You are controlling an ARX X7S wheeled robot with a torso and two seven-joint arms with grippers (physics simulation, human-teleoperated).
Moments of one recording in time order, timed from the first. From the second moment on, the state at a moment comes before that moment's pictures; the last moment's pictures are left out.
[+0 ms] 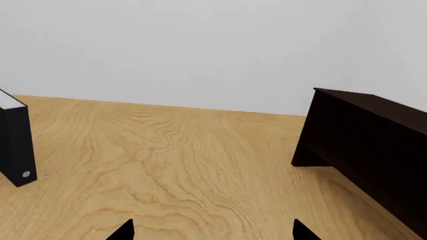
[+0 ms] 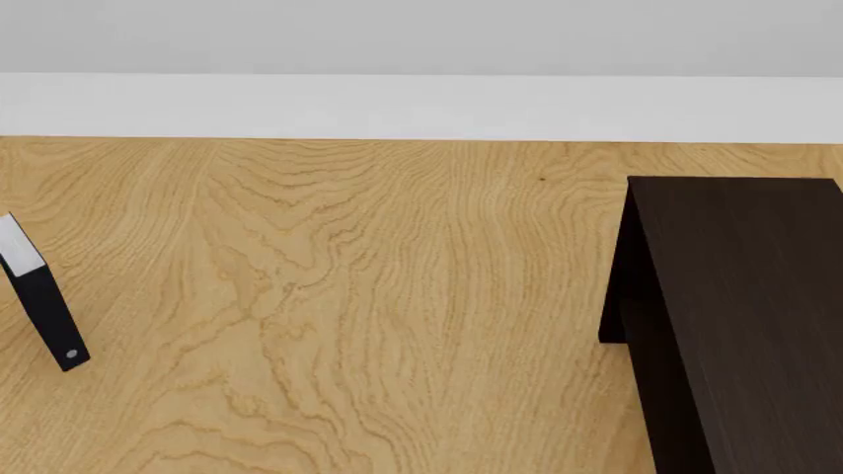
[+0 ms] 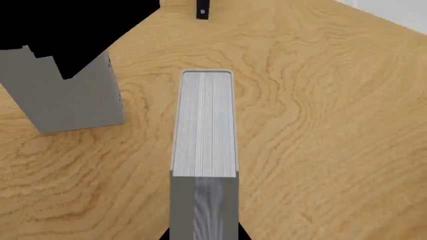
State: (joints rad) left arm 0.39 -0.40 0.23 0.69 -0.44 -0.19 -0.21; right arm 1.03 1.24 -2.06 -0.81 0.86 -0.01 0.61
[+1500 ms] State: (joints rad) left arm 0.38 -0.43 0.26 0.71 -0.45 -0.19 -0.23; right arm 1.37 0.77 -1.71 -0.28 1.17 -0.07 0.70
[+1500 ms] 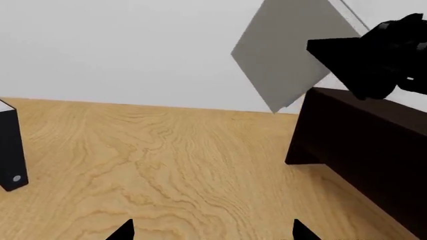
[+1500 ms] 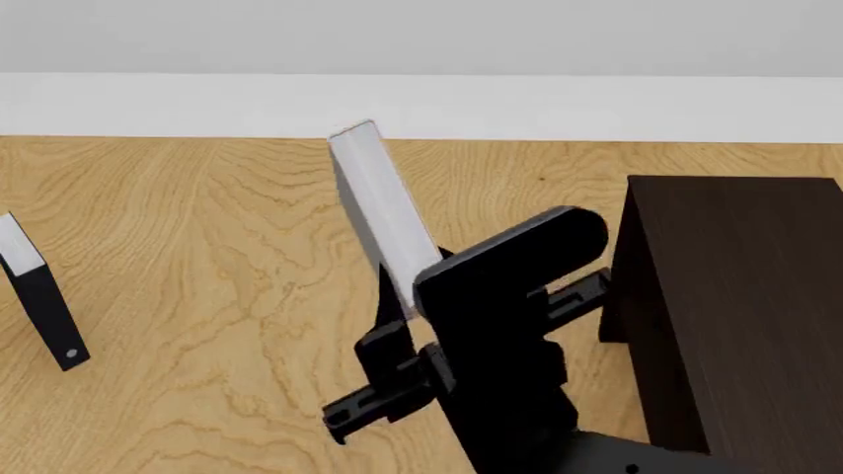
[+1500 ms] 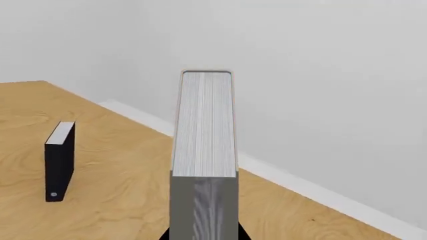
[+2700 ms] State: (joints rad) left arm 0.37 -0.44 0.29 0.70 -0.46 -0.19 -0.24; right arm 1.35 0.12 -1.99 0.39 0.83 0.62 1.10
